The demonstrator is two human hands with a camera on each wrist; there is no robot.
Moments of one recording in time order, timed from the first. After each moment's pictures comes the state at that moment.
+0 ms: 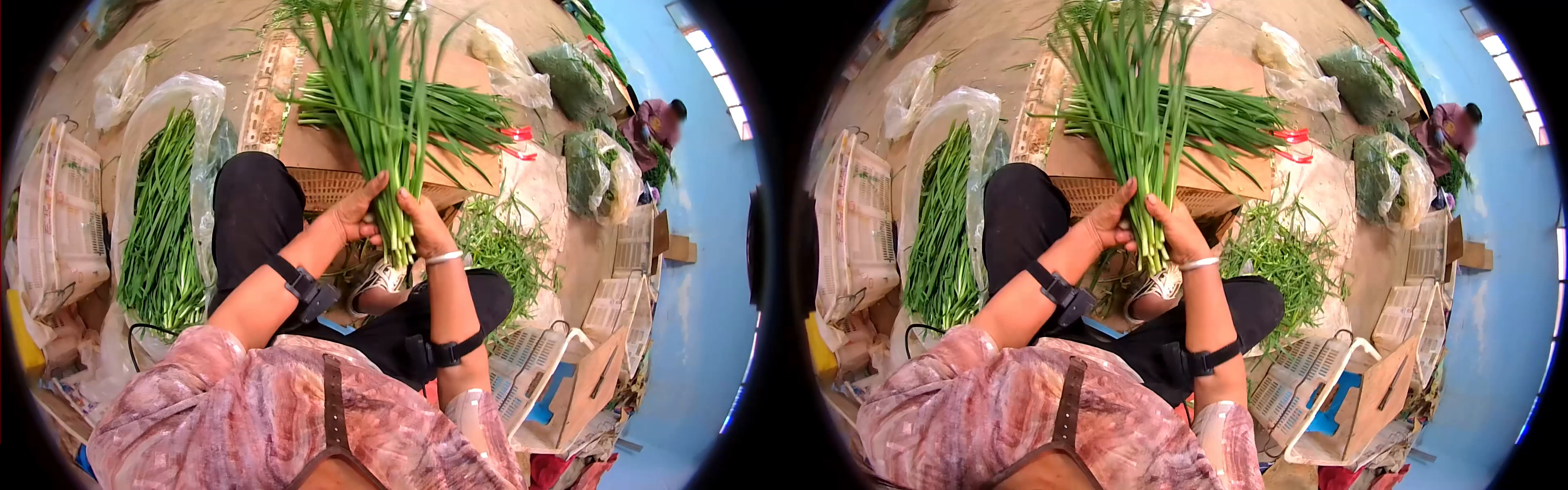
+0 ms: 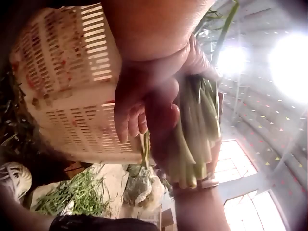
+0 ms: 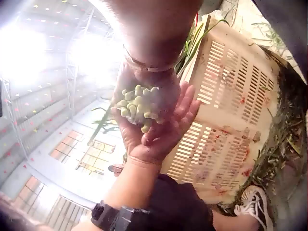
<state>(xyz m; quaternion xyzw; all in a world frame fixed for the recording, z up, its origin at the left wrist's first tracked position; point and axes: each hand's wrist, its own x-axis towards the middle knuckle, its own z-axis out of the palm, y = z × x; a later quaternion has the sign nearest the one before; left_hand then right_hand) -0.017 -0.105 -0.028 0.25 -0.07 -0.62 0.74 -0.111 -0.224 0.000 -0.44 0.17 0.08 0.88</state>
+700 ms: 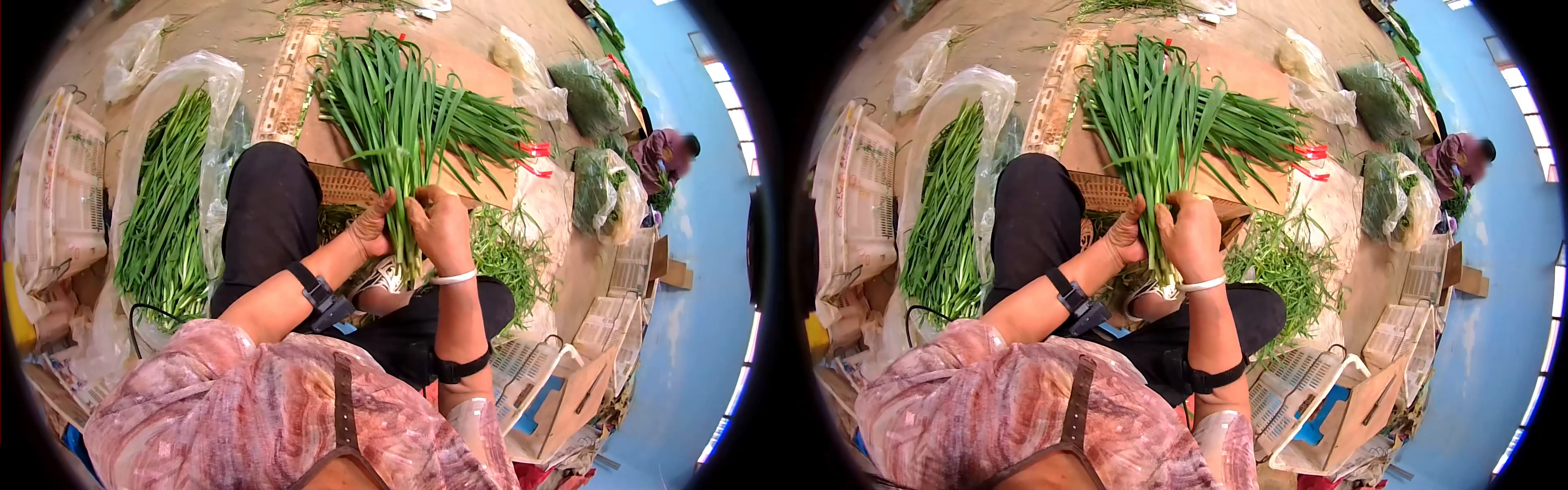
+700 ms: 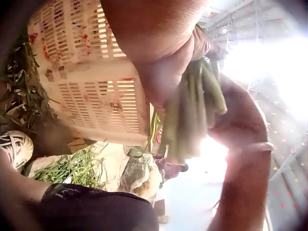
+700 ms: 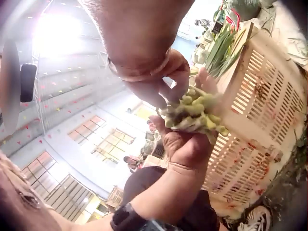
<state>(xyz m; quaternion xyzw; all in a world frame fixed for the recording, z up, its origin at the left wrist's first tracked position) -0.041 -0.112 -0.066 0.04 0.00 -0.59 0.81 -0.100 -0.201 0.044 -0.92 0.20 -0.12 0.33</state>
